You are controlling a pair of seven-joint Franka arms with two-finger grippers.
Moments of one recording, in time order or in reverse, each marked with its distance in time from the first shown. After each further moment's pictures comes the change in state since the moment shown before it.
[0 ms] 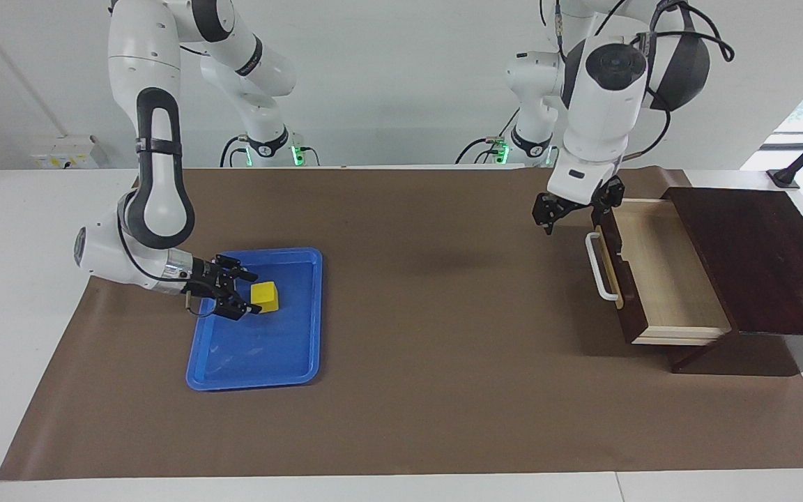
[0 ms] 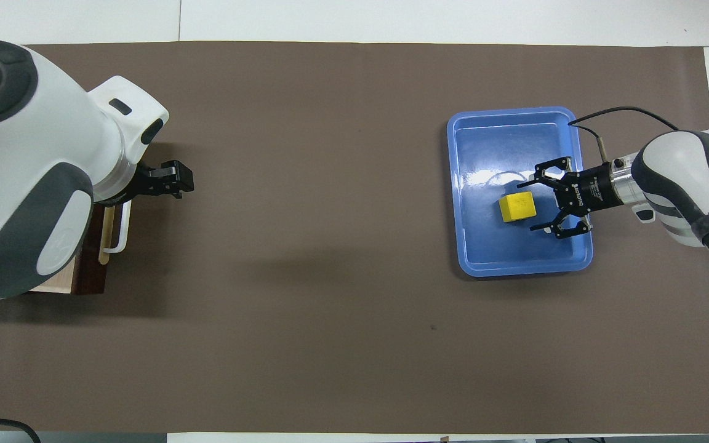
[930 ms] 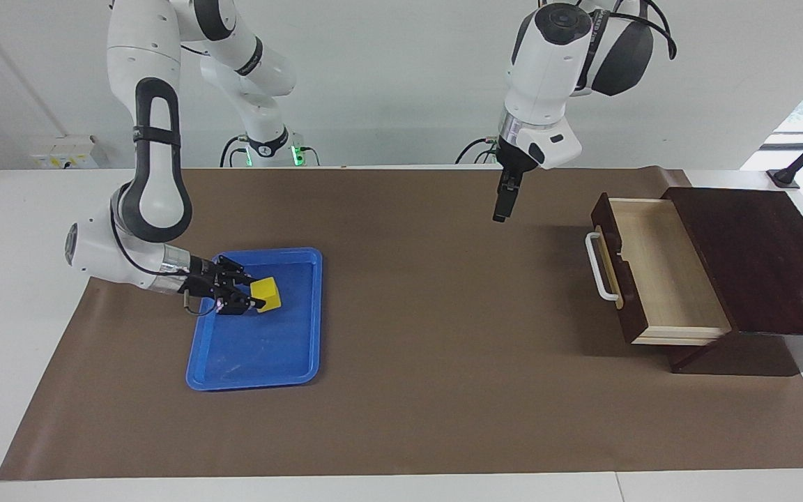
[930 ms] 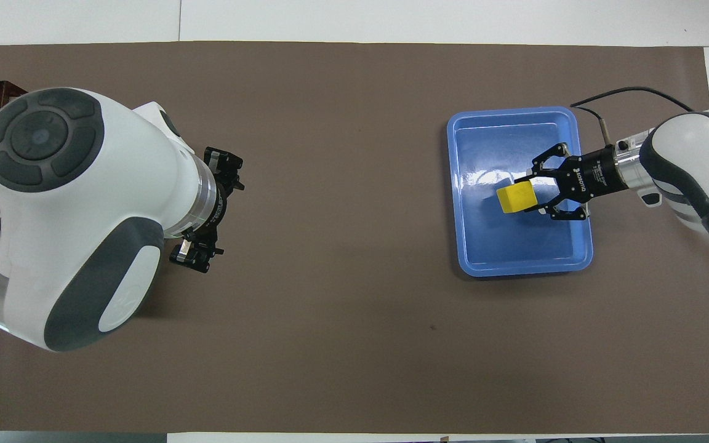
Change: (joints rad) left arm 0.034 -0.026 -0.164 -0.080 -0.131 0.127 -1.258; right arm 0.035 -0.022 0.009 0.108 -0.023 -0.081 0.082
